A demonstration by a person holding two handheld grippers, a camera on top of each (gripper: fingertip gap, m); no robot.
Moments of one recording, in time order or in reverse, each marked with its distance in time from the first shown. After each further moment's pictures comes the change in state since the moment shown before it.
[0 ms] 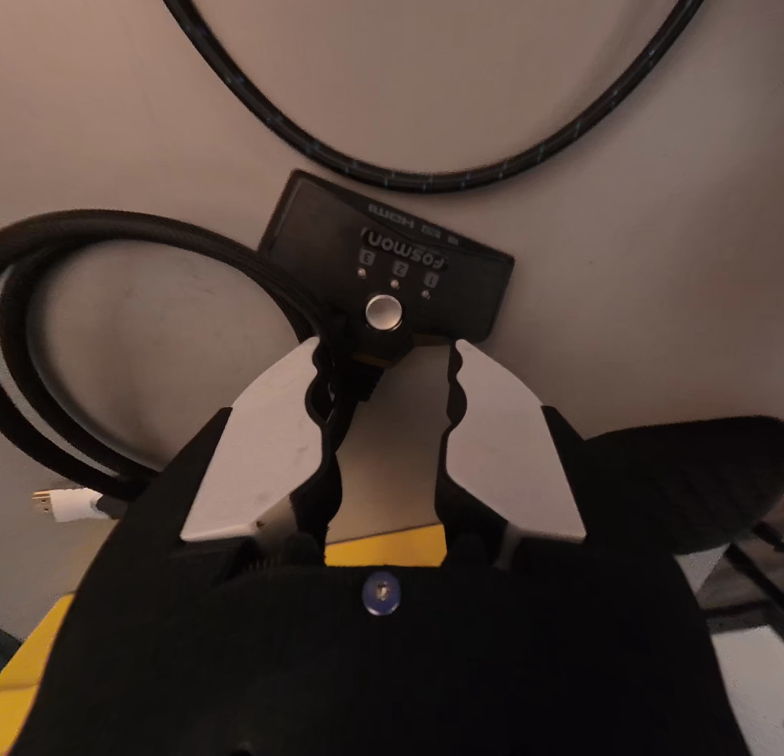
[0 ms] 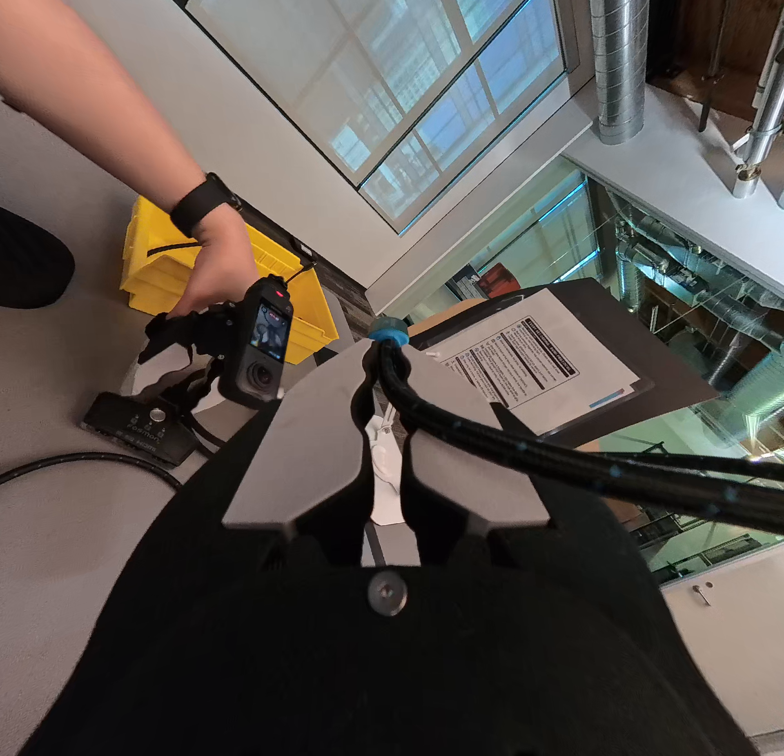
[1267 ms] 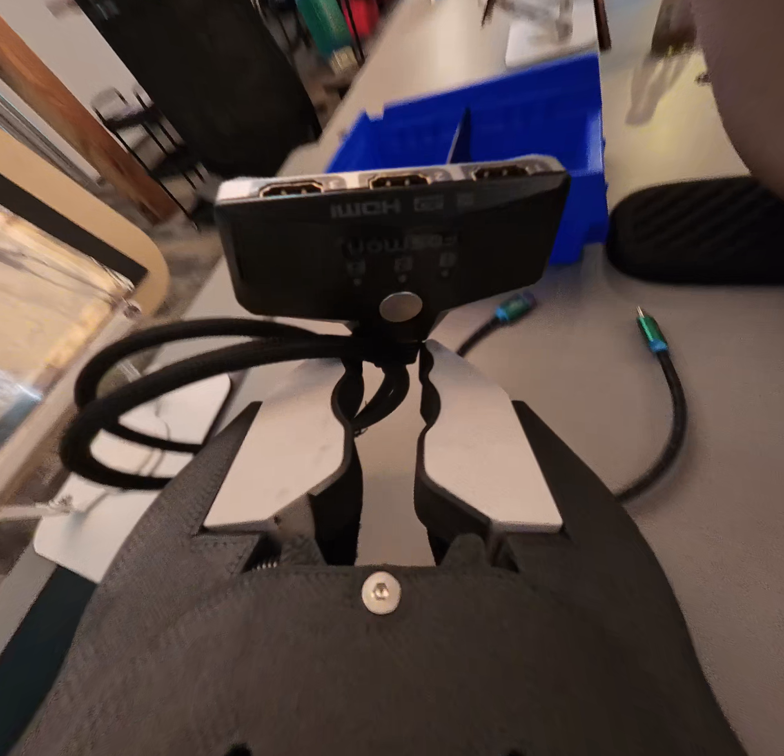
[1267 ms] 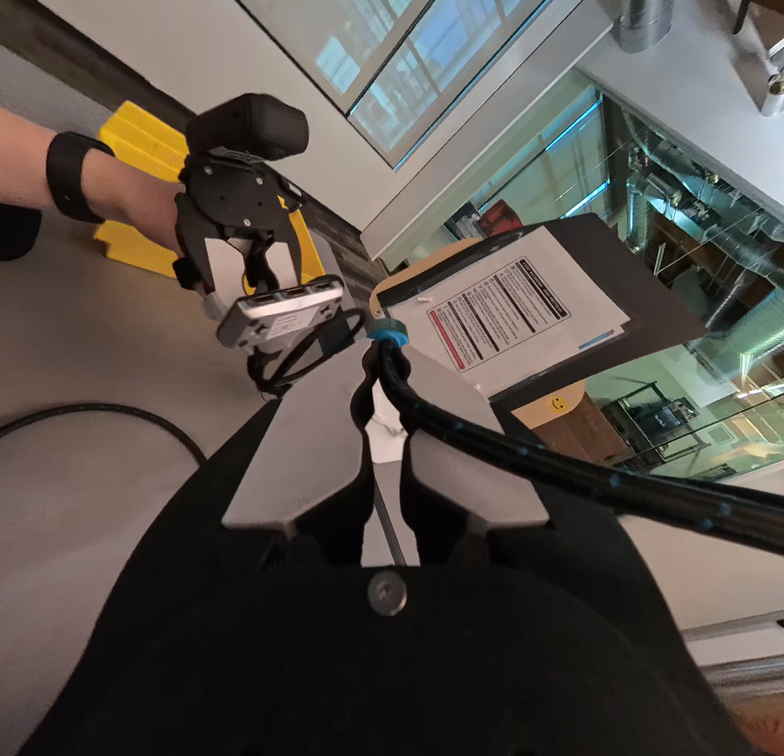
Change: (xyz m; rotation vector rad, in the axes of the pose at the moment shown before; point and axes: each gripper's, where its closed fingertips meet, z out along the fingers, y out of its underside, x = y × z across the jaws) left arm -0.029 -0.096 -0.150 1.013 -0.561 -0.046; right arm 0.012 0.020 -0.016 -0.162 0.015 0.018
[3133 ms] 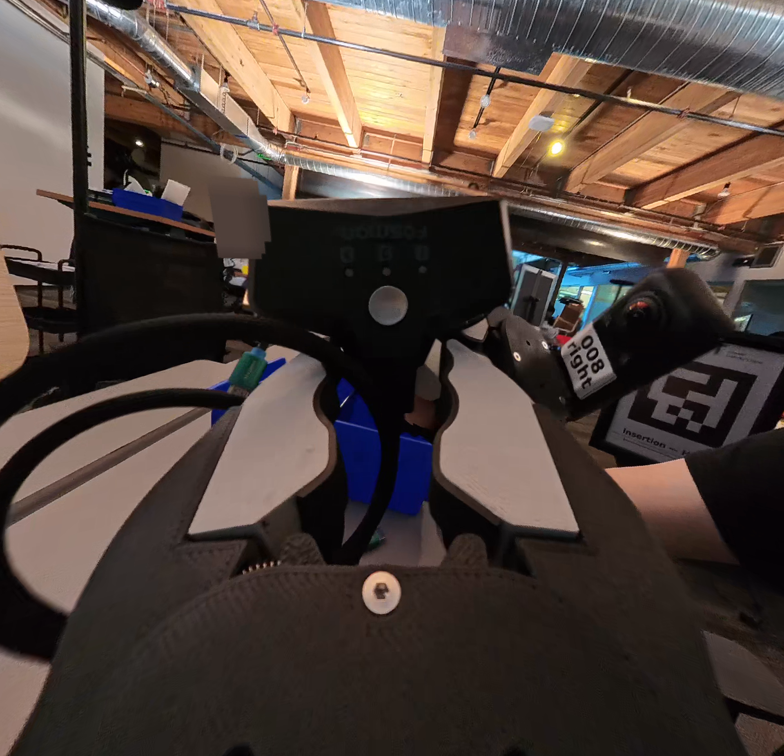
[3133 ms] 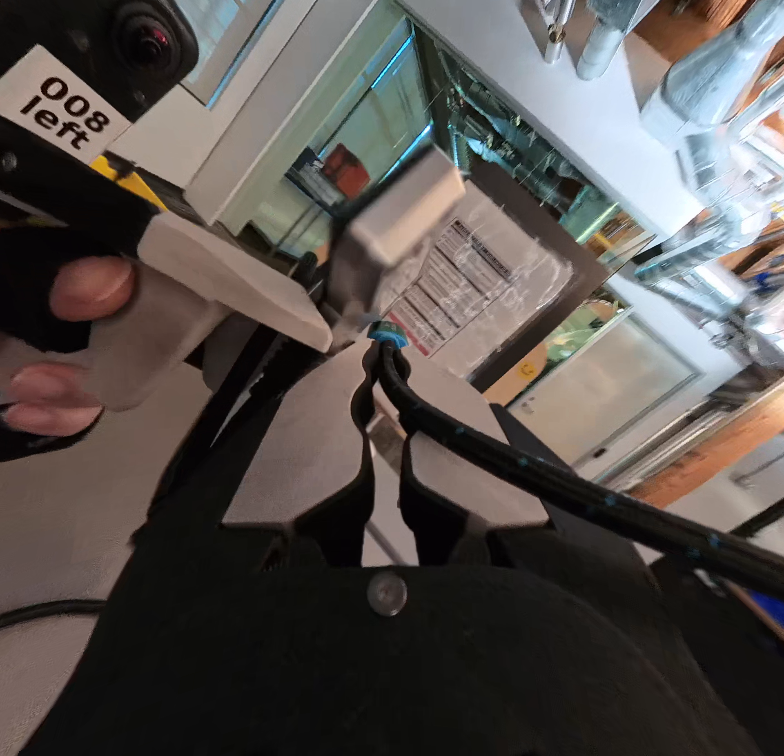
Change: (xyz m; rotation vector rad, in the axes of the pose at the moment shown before) left arm 0.004 -0.076 -0.040 0.770 0.198 -0.512; right arm -0.041 0.017 0.099 -0.124 0.451 -0.015
